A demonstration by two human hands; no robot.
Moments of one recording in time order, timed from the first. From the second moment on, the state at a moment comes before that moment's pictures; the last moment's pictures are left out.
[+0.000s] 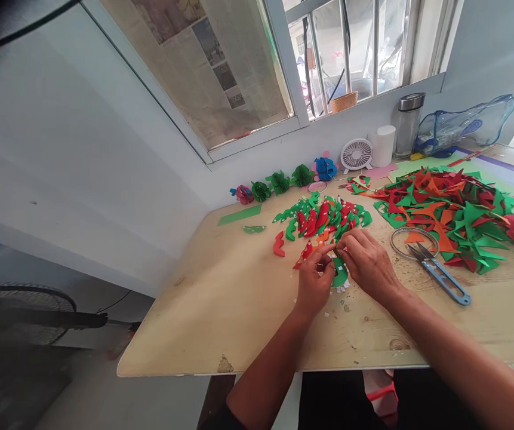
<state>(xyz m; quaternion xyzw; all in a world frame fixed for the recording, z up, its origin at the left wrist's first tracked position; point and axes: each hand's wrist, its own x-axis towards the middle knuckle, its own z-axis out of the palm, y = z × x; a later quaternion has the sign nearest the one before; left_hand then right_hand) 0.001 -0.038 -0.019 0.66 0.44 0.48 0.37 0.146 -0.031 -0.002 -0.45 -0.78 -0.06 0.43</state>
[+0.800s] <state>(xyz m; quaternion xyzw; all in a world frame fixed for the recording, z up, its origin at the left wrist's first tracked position) 0.002 -0.038 -0.019 0.66 0.46 0.47 0.36 0.145 -0.031 -0.004 -0.49 -0.75 0.01 0.44</state>
